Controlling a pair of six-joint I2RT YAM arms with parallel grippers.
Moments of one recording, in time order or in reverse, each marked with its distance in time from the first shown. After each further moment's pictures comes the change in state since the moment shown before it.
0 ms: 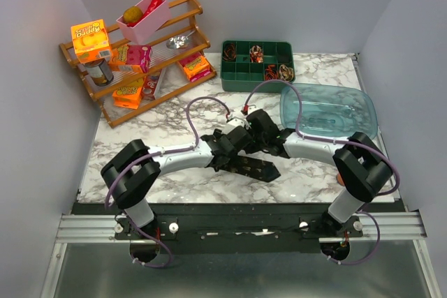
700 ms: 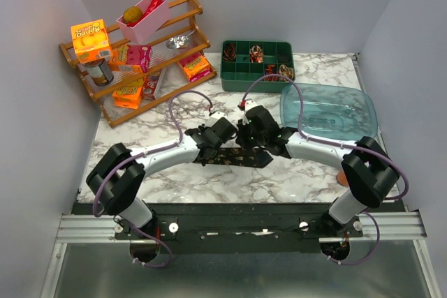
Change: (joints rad) left arm 0.128 -0.117 -0.052 -0.083 -0.069 0.059; right arm 0.032 -0.059 0.033 0.026 -0.011 -0.022
